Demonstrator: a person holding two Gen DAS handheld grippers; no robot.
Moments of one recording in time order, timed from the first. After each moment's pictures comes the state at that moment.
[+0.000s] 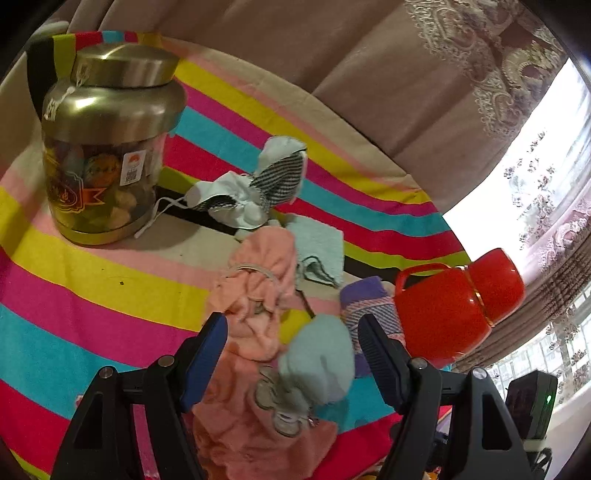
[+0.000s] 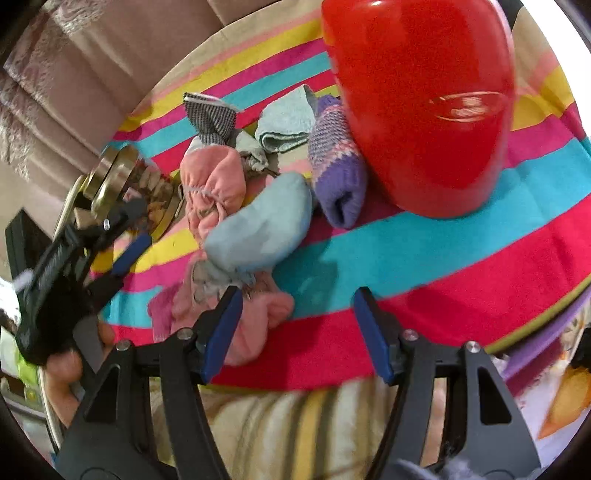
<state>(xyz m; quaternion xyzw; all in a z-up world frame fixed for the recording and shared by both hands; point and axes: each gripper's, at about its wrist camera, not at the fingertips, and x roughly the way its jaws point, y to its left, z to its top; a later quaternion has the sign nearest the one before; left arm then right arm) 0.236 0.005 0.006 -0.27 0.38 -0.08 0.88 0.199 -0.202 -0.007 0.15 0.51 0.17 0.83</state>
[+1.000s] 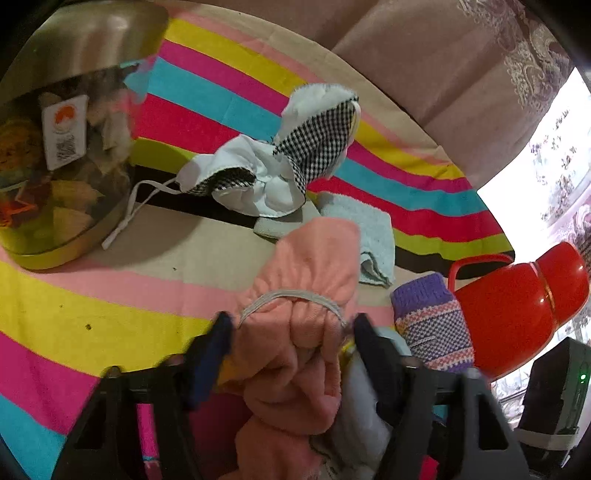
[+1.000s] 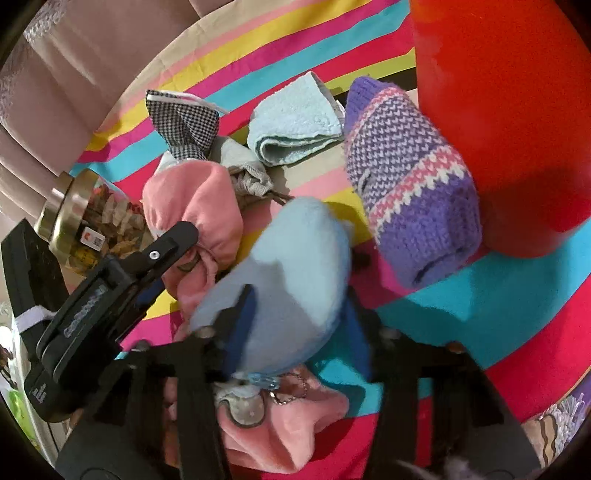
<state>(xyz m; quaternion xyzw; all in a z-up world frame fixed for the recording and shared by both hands) 0.310 0.006 -0.053 -0.23 0.43 -0.08 0.87 0.262 -0.143 -0.049 0.17 0.50 0.13 0.84</state>
